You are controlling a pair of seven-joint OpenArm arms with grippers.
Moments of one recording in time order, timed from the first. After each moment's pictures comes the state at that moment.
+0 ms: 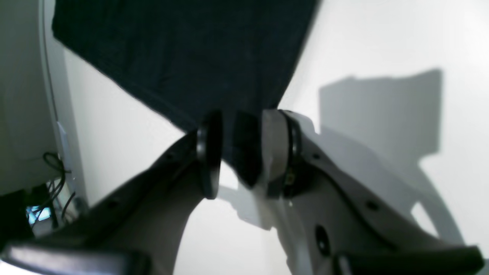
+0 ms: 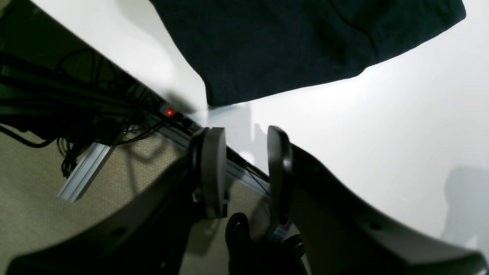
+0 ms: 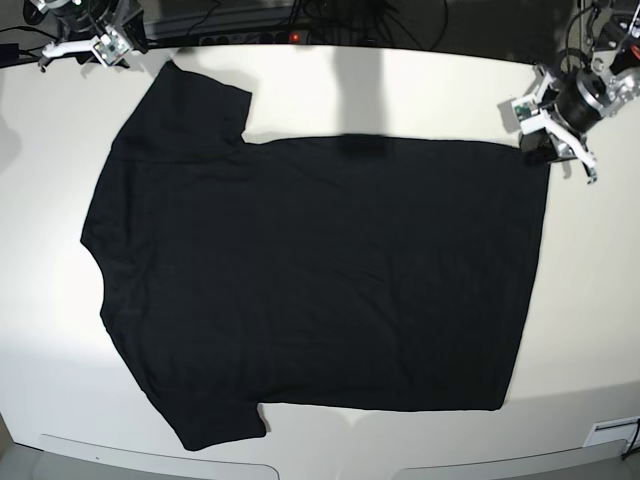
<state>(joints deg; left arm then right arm) 20.6 -39.1 10.9 85.5 33.8 -21.6 -2.6 -61.9 29.3 18.7 119.7 0.7 23.9 -19.6</state>
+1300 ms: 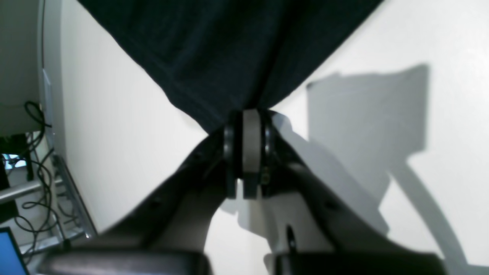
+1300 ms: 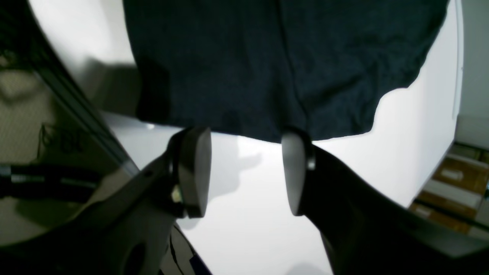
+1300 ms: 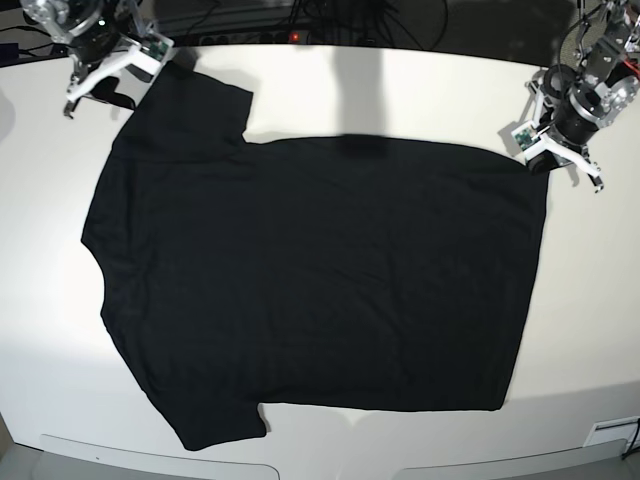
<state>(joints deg) 17.3 -38.9 18.1 83.1 22.0 -18.0 7.3 -50.8 32.9 6.7 116.1 -36.6 24.3 -15.1</state>
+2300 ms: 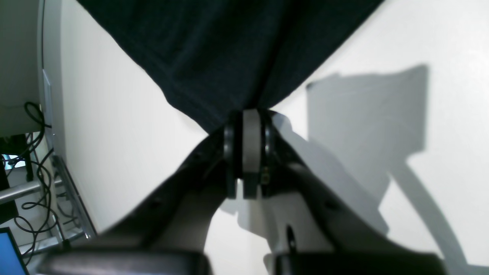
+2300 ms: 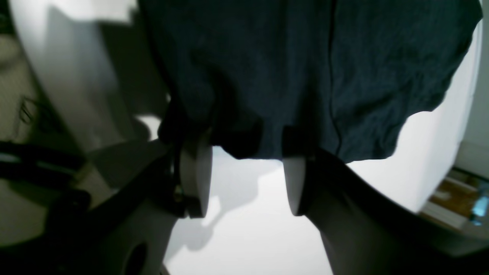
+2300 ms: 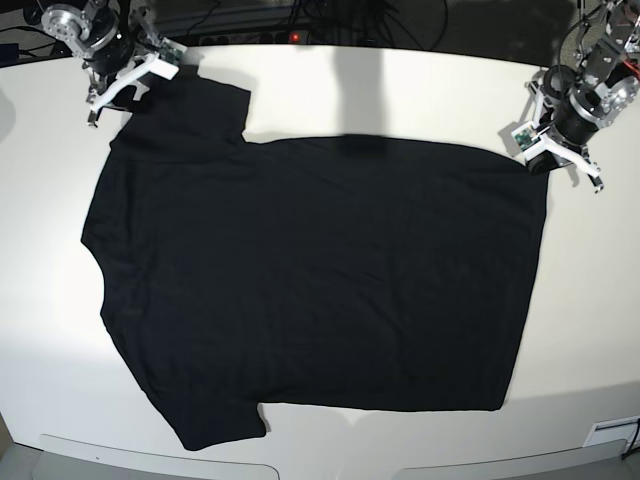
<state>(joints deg) 17.2 -38.9 18.1 83.1 22.0 -18.1 7.3 -43.2 35.6 -0.1 105.6 -39.2 26.9 -11.9</state>
